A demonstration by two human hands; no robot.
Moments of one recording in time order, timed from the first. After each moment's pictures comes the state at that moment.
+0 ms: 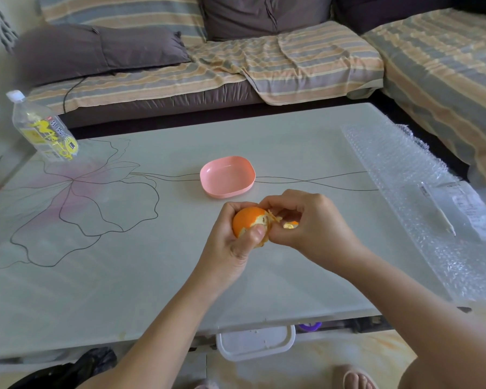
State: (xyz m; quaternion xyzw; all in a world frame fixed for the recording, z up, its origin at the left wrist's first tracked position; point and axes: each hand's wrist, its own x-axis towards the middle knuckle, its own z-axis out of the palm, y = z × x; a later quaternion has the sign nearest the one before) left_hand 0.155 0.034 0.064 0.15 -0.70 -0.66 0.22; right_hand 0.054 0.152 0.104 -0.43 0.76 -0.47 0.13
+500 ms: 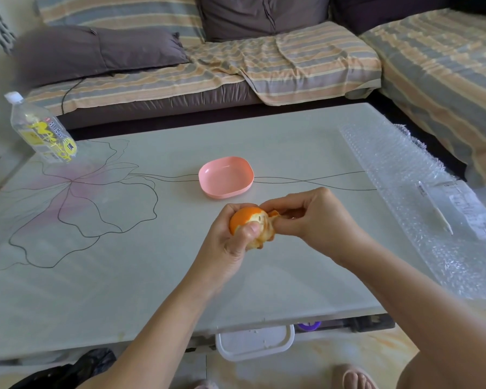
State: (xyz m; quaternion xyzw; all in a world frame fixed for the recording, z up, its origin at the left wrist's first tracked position) left_hand 0.154 0.034 0.067 0.16 -0.66 -0.71 0.19; right_hand 0.045 0.156 0.110 -0.36 0.74 -0.51 0.25
